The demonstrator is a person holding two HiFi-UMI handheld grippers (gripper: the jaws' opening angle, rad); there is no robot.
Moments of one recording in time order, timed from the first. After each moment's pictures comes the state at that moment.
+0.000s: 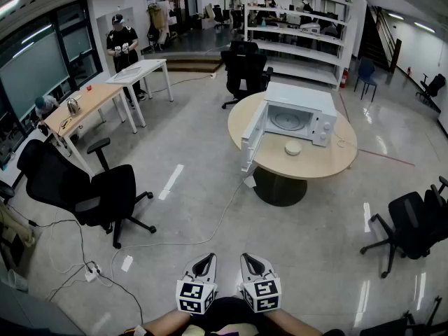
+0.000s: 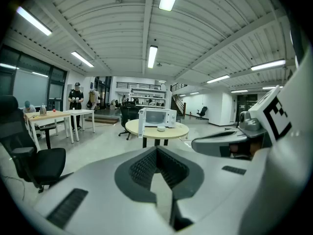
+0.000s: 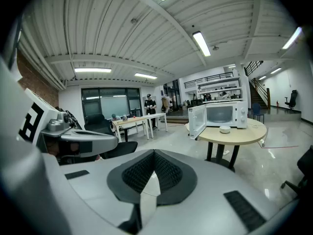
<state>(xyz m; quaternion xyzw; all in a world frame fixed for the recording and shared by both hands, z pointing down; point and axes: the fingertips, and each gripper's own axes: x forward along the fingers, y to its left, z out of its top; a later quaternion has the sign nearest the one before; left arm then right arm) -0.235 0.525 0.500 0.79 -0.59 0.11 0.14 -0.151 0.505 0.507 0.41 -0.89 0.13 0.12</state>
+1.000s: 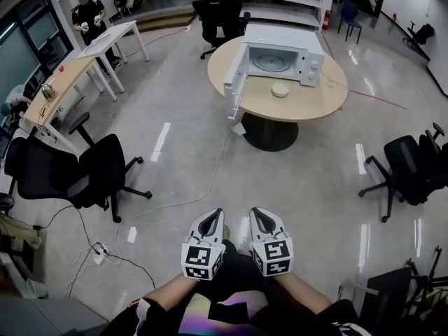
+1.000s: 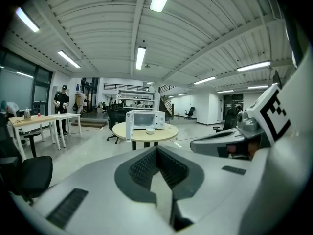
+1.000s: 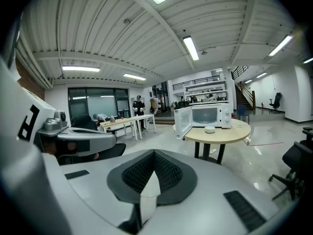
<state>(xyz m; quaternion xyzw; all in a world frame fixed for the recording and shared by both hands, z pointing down) -0.201 0.495 0.503 0.83 -0.54 0.10 0.11 -0.115 0.485 0.519 0.48 -0.86 0.13 0.12</state>
